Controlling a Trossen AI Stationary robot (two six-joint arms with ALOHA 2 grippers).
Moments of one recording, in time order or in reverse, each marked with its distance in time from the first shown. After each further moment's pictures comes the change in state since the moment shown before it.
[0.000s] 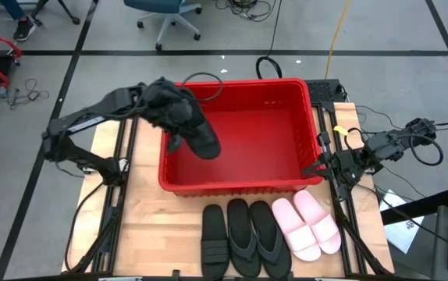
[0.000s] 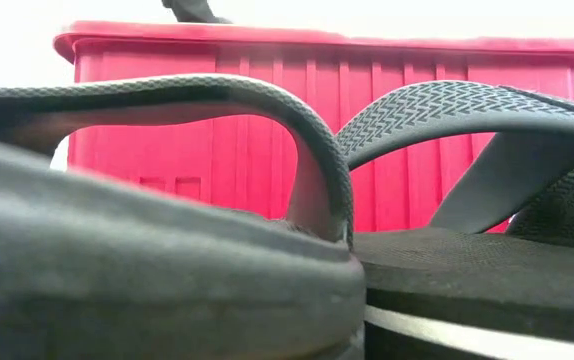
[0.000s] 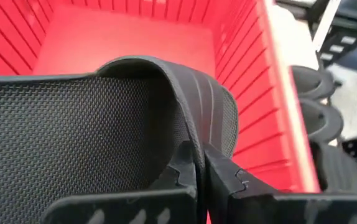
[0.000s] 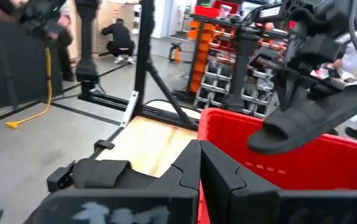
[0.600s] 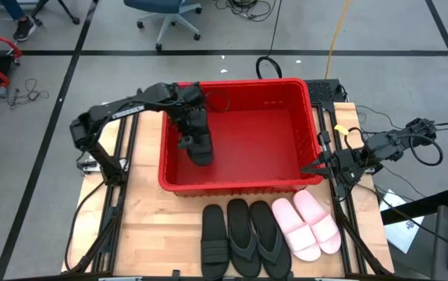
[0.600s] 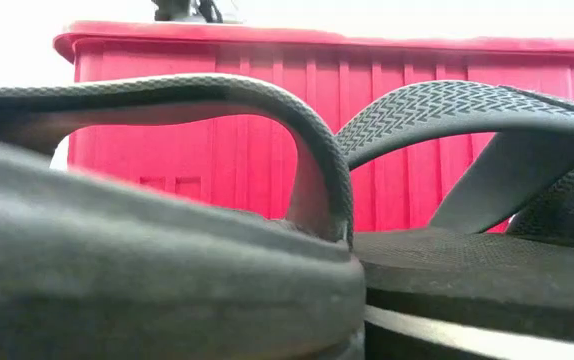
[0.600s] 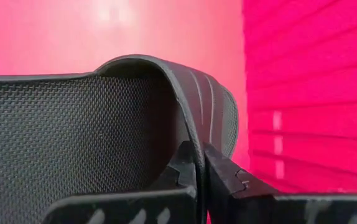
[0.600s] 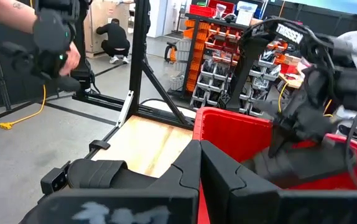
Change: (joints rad) left arm 0.118 0.307 0.000 -0.183 0.078 0.264; right arm 0.000 0.000 0.000 0.000 0.005 -0.002
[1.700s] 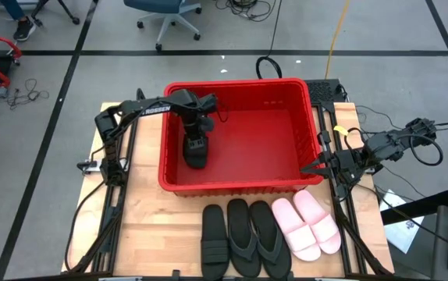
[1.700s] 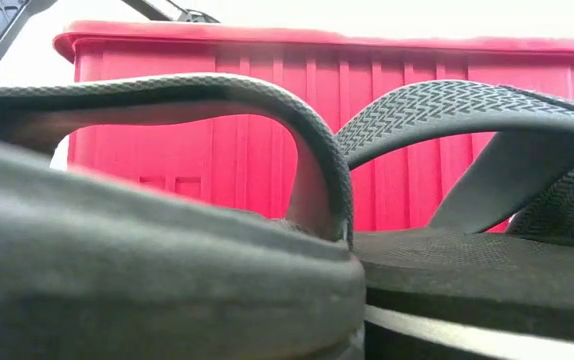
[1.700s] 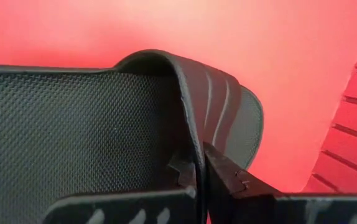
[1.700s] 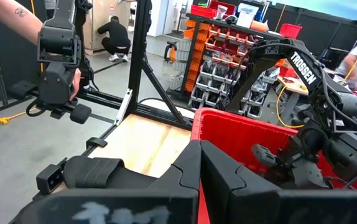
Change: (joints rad) left arm 0.019 0.245 0.000 0.014 -0.184 -0.114; right arm 0.000 0.000 0.000 0.000 0.000 -0.030
